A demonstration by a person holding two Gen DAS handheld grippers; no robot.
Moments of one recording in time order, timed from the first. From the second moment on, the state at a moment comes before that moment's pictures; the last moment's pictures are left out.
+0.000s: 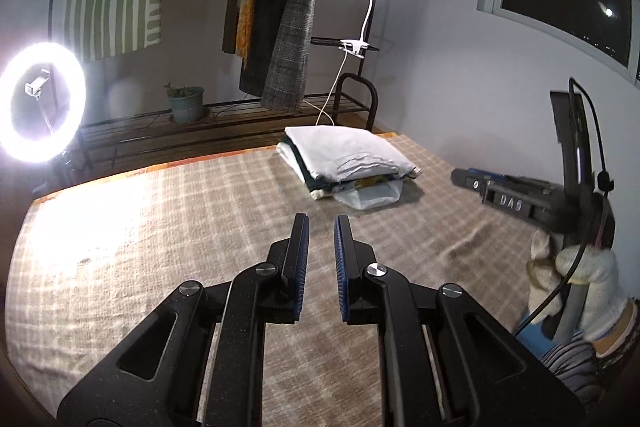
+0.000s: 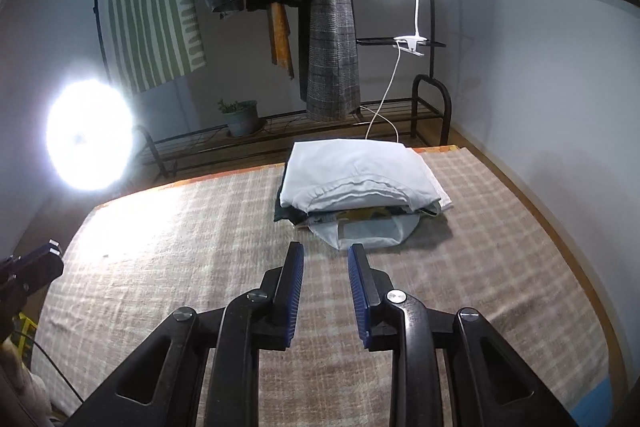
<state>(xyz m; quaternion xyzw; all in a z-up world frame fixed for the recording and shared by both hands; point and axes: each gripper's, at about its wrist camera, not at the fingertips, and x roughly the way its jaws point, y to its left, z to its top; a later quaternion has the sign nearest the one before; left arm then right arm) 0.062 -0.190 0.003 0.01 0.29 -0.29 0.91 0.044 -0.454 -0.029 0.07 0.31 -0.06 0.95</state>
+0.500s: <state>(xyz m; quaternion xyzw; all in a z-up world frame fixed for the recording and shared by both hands) 0.058 -0.184 -0.021 0.03 0.28 -0.28 0.92 0.059 -0.458 -0.054 0.07 0.31 -0.09 0.94</state>
